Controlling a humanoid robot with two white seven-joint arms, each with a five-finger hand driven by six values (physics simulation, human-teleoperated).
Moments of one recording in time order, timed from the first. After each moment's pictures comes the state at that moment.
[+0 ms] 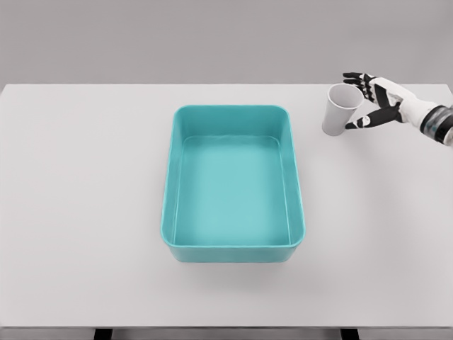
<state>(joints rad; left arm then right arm) 0.06 0.00 -0.18 -0.08 0.11 -0.04 0.02 -0.86 -0.51 0.56 -0.57 -0.34 -0.24 0.61</state>
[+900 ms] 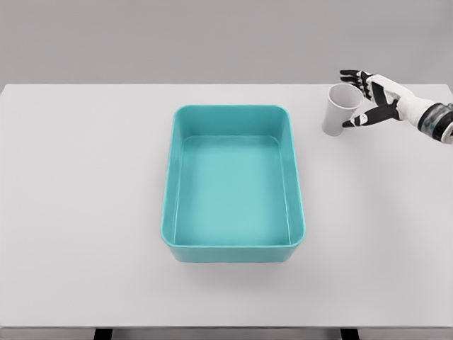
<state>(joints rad) 0.06 0.00 -0.18 -0.08 0.11 -0.04 0.02 -0.86 -0.51 0.56 -0.60 -0.34 -0.23 0.61</state>
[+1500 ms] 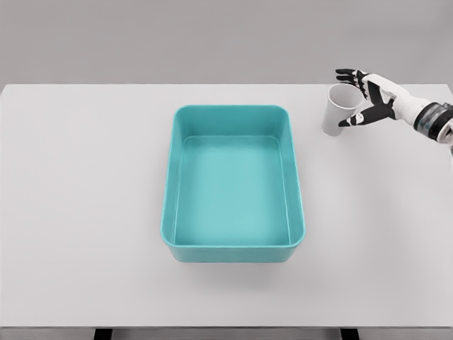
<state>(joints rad) 0.06 0.00 -0.18 -0.08 0.11 -0.04 0.02 -0.86 -0.50 0.56 -0.61 -0.34 -0.24 0.61</state>
